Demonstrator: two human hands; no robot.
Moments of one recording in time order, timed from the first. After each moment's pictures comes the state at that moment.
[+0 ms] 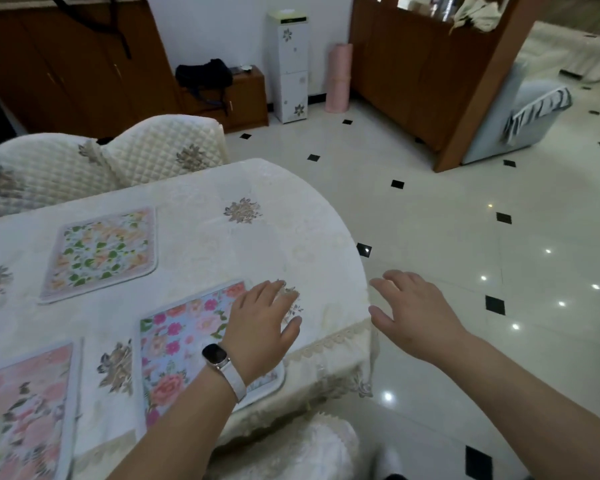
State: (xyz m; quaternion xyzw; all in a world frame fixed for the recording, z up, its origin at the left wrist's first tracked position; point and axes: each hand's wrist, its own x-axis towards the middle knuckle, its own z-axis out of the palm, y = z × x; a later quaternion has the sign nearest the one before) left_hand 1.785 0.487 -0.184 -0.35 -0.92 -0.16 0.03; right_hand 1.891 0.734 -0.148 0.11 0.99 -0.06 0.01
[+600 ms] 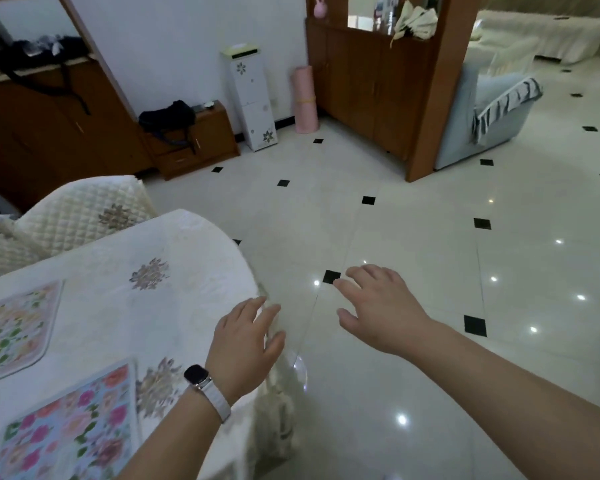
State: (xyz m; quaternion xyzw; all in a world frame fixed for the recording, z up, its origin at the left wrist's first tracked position) left_hand 1.788 0.792 -0.166 -0.33 -0.94 -0.12 0.01; right_hand 1.877 1.027 -0.131 0.05 1.00 -0.05 -0.02
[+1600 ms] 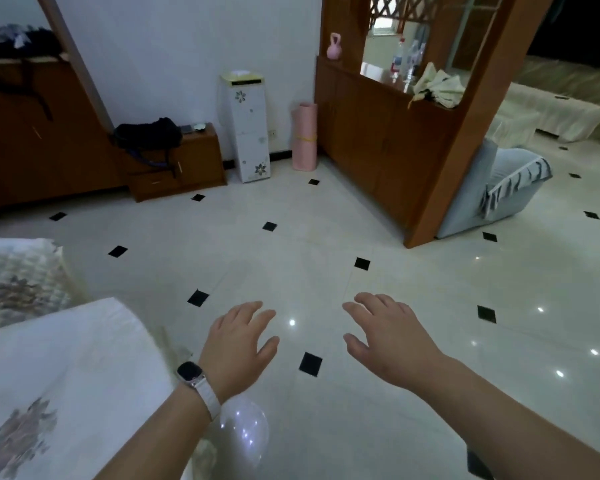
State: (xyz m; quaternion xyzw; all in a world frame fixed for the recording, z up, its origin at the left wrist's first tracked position) left_hand 1.422 1.012 -0.175 -0.33 -0.93 -0.16 0.03; right_hand 1.540 1.252 -0.130 0.06 1.00 -0.05 -0.01
